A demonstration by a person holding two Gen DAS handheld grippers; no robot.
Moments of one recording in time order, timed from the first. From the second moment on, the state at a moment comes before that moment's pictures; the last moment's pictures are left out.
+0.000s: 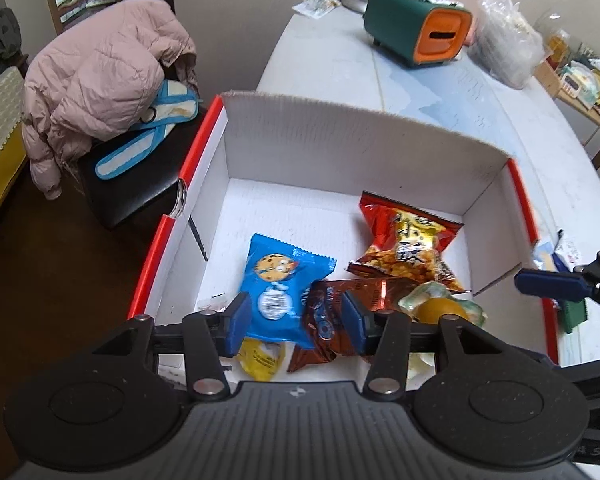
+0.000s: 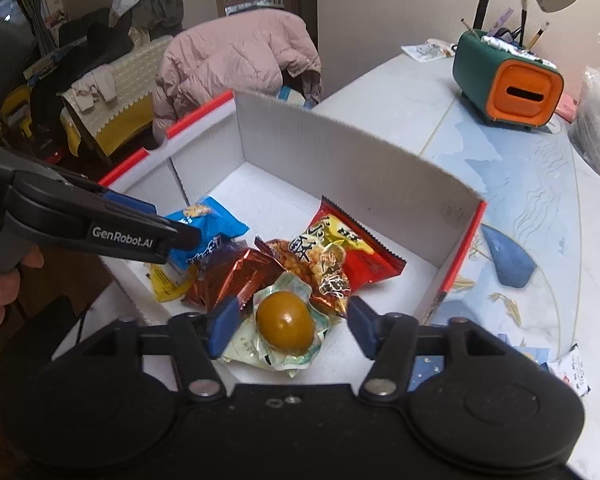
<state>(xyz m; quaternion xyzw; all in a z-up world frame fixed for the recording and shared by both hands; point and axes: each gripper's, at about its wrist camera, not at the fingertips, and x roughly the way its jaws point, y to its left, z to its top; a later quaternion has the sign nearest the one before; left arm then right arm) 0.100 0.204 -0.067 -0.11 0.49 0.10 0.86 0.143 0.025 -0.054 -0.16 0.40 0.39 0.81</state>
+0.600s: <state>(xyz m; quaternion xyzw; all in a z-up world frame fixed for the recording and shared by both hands) 0.065 0.159 -0.013 -0.10 0.42 0.05 0.90 0.108 -0.032 -0.002 -0.13 0.35 0.41 0.84</state>
